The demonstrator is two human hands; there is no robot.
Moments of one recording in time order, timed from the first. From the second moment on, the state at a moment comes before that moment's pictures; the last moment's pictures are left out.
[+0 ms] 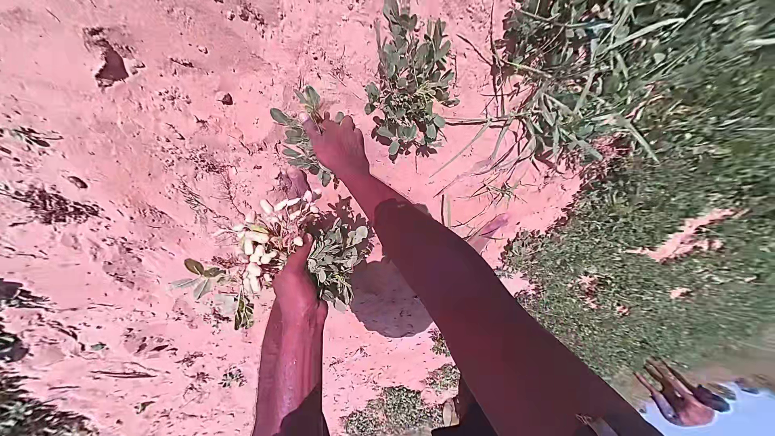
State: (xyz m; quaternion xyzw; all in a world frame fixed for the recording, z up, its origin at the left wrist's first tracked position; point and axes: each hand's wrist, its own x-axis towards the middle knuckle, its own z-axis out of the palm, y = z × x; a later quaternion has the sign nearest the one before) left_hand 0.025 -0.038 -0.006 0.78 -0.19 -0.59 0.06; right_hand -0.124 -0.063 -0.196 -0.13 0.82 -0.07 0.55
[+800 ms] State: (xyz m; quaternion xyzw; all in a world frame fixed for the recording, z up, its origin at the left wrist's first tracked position) left_hand 0.008 -0.031 -0.006 0.77 -0.20 -0.60 0.04; right_hand -0.110 -0.001 -0.164 0.20 0.73 -0.26 0.60
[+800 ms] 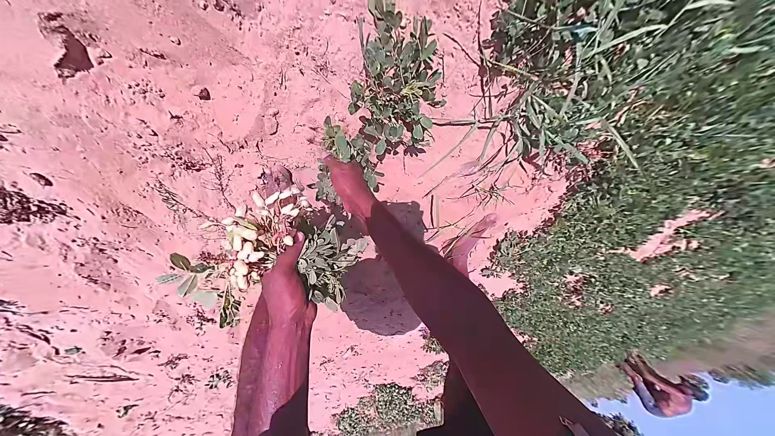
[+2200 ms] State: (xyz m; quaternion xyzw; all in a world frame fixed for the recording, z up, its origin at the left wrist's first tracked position) left_hand -0.004 0.007 -0.007 0.74 -0.12 -0.66 -0.04; right_hand -0.136 0.040 0.004 -0.37 0.42 0.03 0.83
